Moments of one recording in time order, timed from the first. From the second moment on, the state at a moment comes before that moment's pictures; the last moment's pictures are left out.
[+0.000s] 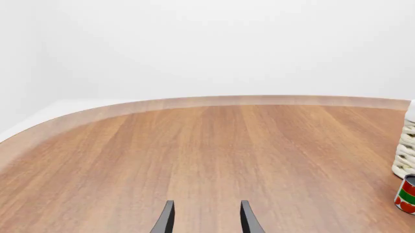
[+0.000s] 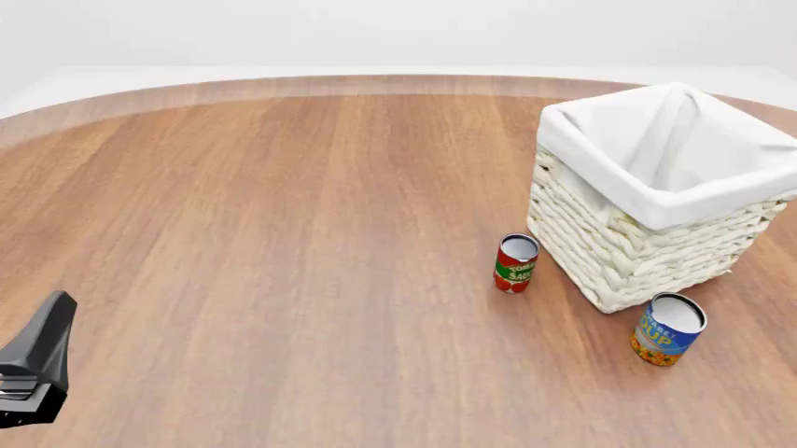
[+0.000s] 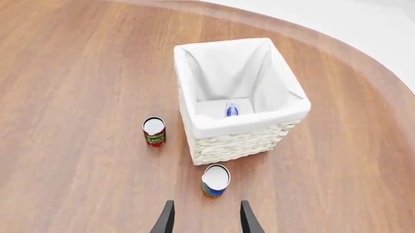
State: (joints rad) left arm 0.00 0.01 0.00 0.00 0.00; right arm 0.02 0.41 -0.81 0.93 -0.12
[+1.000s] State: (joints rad) left arm 0.00 0.01 0.00 0.00 0.00; right arm 0.03 0.36 -0.66 0.91 -0.11
